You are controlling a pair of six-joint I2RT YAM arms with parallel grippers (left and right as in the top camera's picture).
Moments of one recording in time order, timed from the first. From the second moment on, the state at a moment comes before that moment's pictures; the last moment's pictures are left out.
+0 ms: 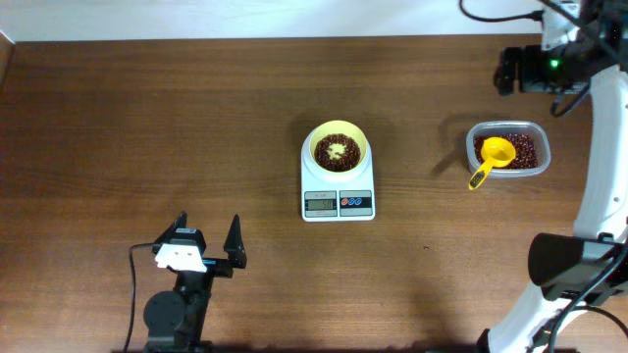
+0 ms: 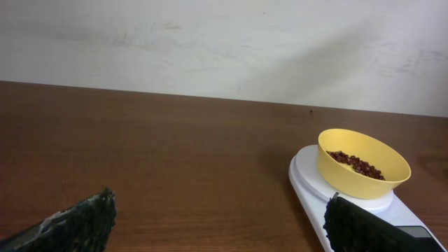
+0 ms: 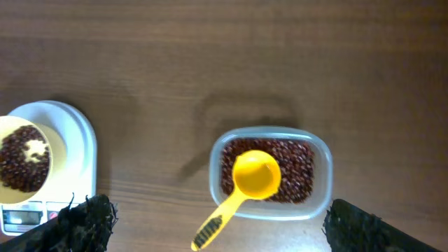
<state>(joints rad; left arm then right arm) -0.01 0.01 0.01 -0.07 0.09 -0.11 -0.13 1.97 2.33 -1.45 -0.11 -0.14</state>
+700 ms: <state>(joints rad) -0.01 0.01 0.01 -0.07 0.09 -0.11 -0.12 1.36 1.16 -0.18 -0.24 -0.14</state>
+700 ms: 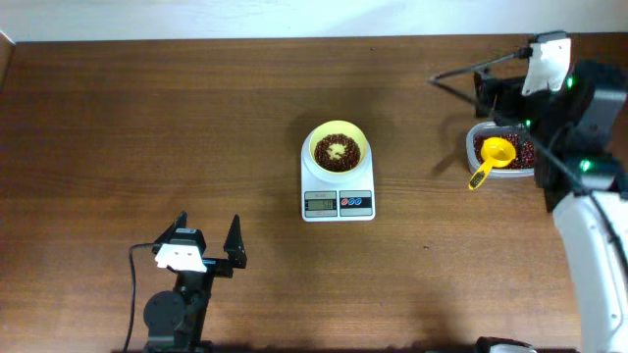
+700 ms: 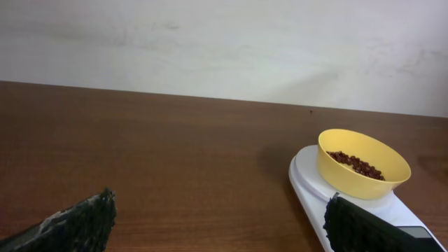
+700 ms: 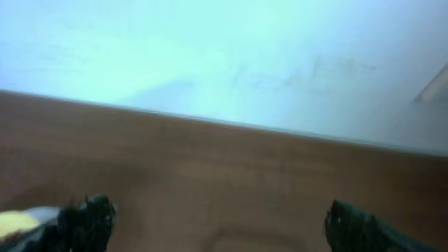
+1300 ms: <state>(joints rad) -0.01 0.01 0.01 -0.07 0.09 -0.11 -0.12 0.97 0.53 0.47 -0.25 -0.15</state>
